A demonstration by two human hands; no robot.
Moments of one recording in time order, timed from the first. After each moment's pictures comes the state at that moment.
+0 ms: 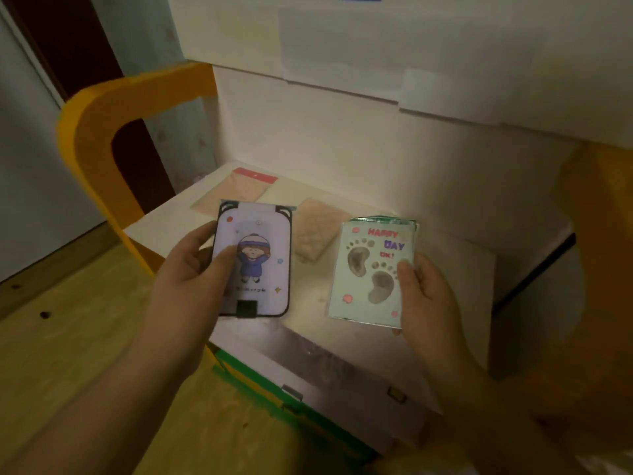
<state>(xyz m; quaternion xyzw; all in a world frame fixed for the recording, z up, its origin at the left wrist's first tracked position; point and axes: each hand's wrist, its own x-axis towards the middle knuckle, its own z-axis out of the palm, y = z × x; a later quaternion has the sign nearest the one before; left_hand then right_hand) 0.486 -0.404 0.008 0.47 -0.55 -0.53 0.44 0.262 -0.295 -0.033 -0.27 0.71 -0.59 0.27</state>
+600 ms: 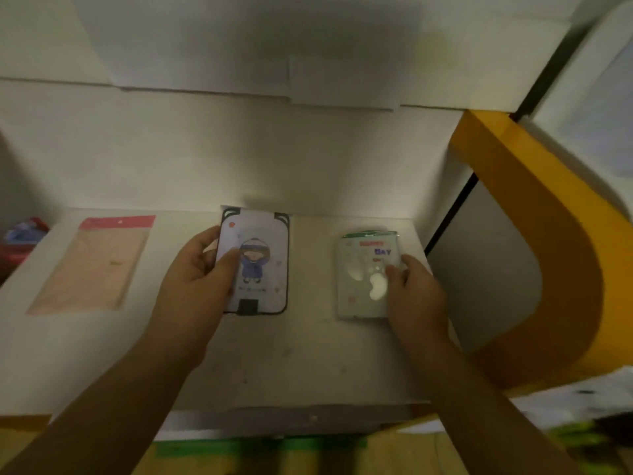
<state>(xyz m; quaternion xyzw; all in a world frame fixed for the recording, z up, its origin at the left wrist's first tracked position) 0.381 -0.525 -0.030 0.32 -0.67 -0.62 0.27 0.222 -0.318 -0.078 -0.07 0.90 -0.42 0.00</state>
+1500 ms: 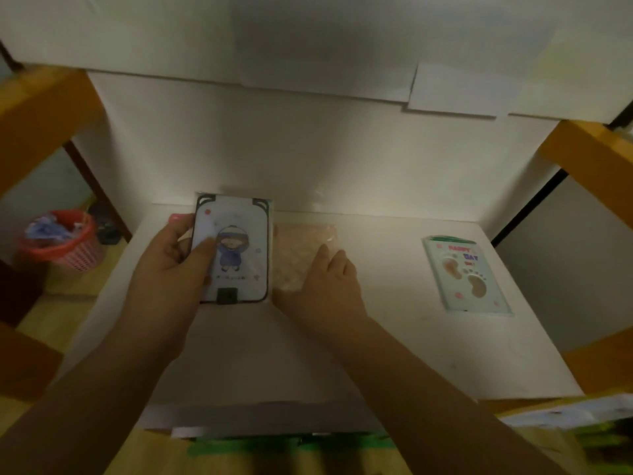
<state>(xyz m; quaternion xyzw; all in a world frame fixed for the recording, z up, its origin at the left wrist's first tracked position) 0.475 -0.666 -0.022 0.32 -0.64 -0.63 0.30 0.356 -0.535 -0.068 -0.25 0.95 -0.15 0.13</state>
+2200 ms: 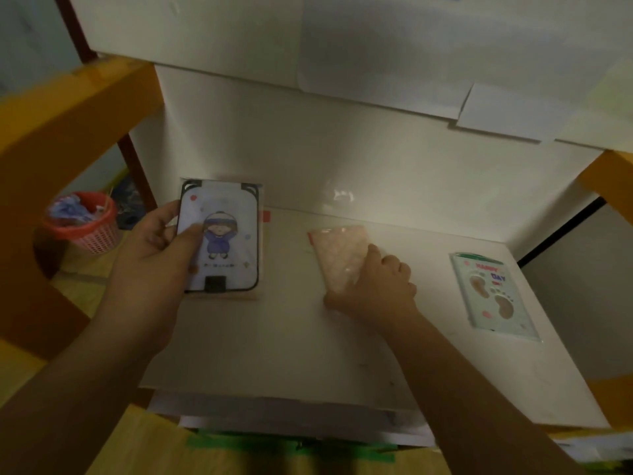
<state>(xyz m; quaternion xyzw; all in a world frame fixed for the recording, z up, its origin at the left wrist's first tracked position) 0.517 -0.706 -0.015 0.33 -0.59 -0.66 0.34 0.332 -0.527 -0.054 -0.20 0.97 -0.10 0.12</state>
